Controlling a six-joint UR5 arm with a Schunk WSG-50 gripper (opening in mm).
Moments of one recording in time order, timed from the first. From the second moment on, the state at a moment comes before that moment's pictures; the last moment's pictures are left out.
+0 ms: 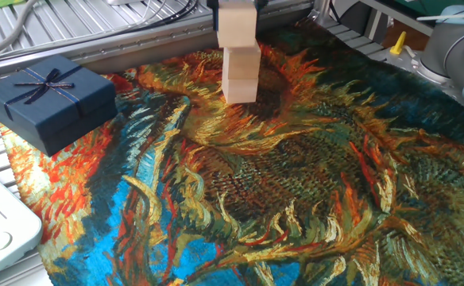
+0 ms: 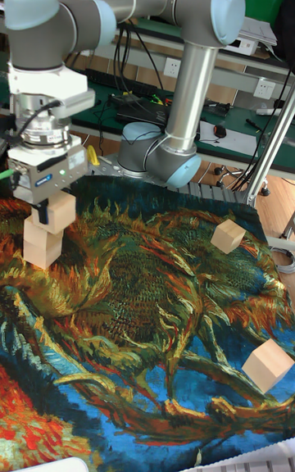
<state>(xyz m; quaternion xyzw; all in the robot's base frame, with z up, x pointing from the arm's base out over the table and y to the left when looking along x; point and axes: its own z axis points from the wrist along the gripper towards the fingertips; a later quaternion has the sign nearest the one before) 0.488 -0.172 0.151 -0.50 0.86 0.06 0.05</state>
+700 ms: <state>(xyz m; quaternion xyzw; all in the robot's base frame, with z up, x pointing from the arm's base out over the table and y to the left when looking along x) 0.471 -0.200 0.147 -0.48 0.88 0.06 0.00</state>
